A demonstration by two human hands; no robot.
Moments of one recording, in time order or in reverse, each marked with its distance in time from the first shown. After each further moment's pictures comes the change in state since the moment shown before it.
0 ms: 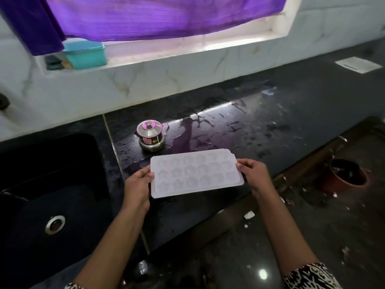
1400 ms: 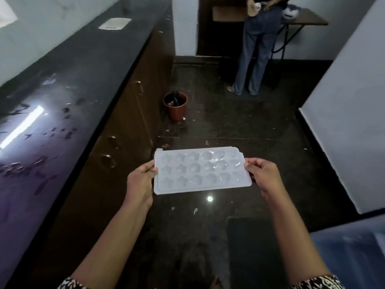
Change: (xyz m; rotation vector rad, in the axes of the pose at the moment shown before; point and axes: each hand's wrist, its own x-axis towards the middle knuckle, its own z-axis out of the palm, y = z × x) left_hand -0.317 -0.179 0.170 0.629 -0.835 -0.122; right_hand -0.391 0.161 -0.324 0.345 0.955 0.220
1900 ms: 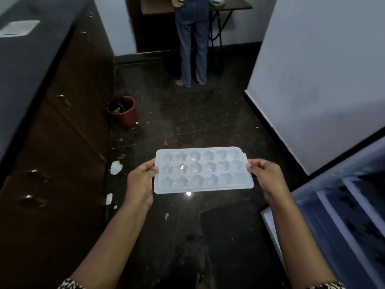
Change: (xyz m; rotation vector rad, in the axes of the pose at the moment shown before) left_hand -0.017 -0.028 0.167 0.124 -0.271 -0.013; right_hand 0.011 0.019 -0.154 0.058 0.295 0.070
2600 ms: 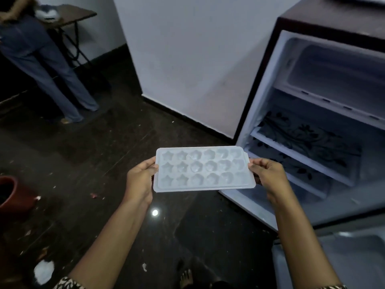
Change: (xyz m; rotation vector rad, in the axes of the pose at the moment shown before) left_hand 0.024 0.007 0.212 0.312 -0.669 -0.011; right_hand -0.011 0.039 -0.127 0.217 0.646 0.151
